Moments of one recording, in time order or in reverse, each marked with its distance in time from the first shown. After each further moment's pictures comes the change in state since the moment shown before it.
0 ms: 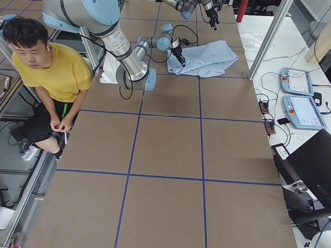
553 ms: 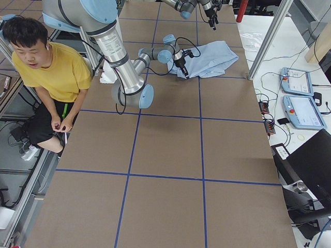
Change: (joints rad) left arm 0.002 0.013 -0.011 -0.001 -0.001 -0.001; right arm 0.052 -0.256 0.236 0.010 0.016 0.158
